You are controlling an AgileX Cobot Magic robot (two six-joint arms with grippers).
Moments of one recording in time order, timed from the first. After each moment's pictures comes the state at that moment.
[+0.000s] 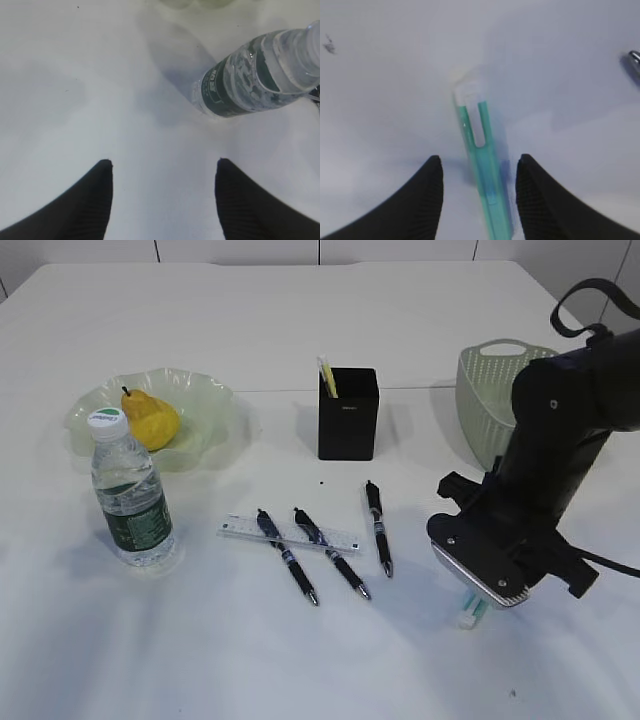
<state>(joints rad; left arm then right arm) 0.03 1.29 -0.85 -0.28 0.72 0.05 0.33 1.87 -1.10 -0.03 0.79 -1.87</state>
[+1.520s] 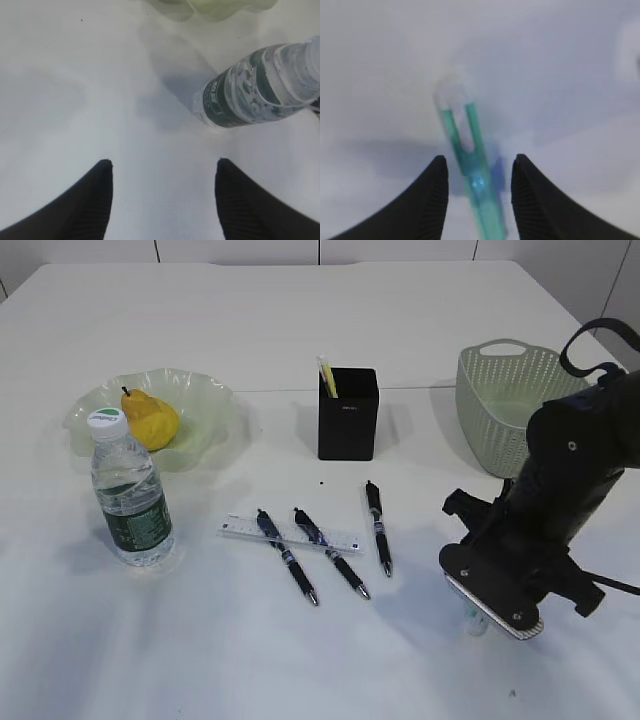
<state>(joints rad) 0.03 1.29 -0.85 -0.28 0.69 0.05 0.33 1.85 -0.98 -0.08 0.62 -1.89</state>
